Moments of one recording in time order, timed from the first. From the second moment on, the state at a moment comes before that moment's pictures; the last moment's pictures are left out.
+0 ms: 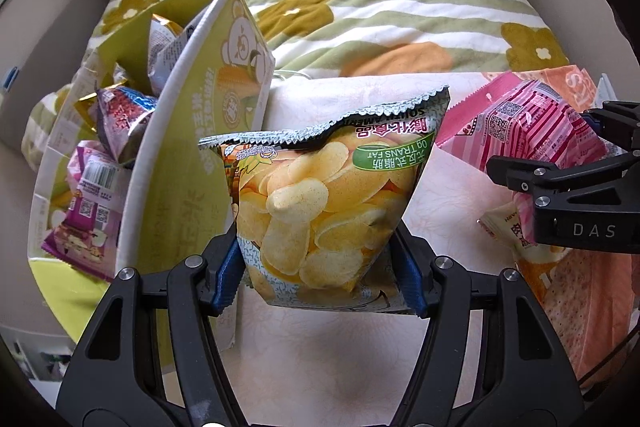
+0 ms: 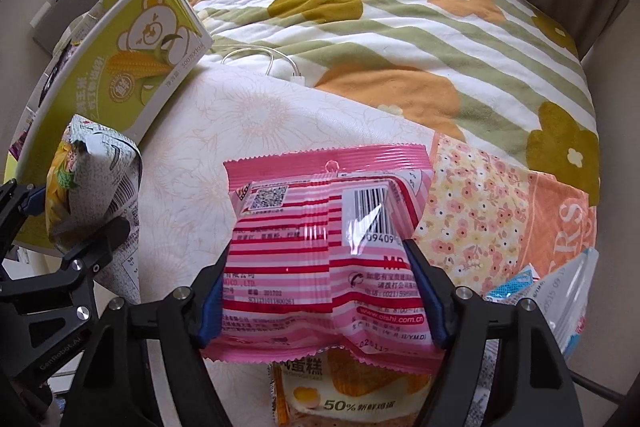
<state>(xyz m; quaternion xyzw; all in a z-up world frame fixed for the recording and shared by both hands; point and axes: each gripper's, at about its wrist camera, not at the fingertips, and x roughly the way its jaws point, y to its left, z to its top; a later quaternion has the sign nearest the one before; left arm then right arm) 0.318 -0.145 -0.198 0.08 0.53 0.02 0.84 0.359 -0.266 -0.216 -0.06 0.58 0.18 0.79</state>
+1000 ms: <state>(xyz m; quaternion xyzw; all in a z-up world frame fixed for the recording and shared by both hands) 0.316 0.097 -0.054 0.08 0.45 -0.07 0.89 0.293 -0.061 -0.051 0.01 0.42 0.13 0.90</state>
